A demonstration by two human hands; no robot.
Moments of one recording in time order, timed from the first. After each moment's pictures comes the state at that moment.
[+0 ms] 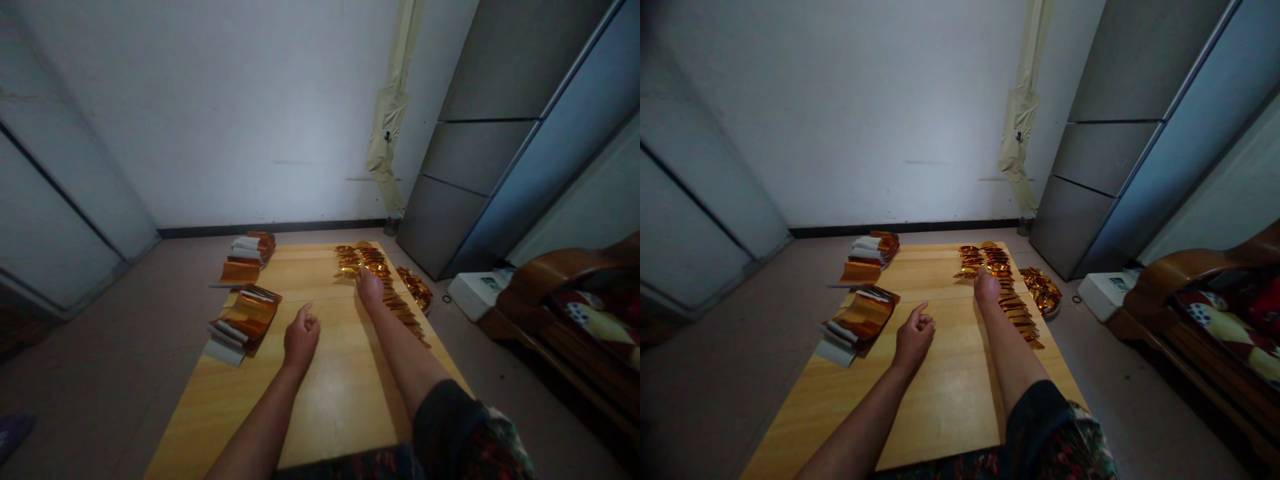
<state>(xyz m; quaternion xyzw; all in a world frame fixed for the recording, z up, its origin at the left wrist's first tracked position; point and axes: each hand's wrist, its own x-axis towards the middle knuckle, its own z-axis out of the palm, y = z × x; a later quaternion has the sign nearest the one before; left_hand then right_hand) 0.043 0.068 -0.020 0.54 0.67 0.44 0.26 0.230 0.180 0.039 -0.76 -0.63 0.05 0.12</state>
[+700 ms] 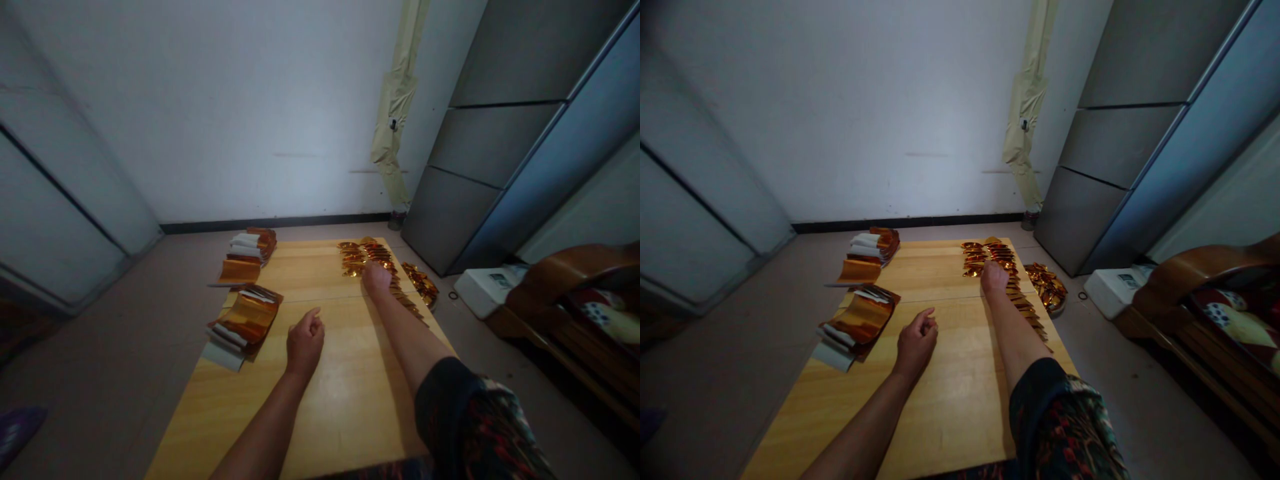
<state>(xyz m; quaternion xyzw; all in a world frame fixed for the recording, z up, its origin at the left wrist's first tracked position) 0.045 0.063 -0.013 0.57 0.69 0.38 0.24 0.241 0.215 0.030 -0.76 -0.65 -0.02 0.06</state>
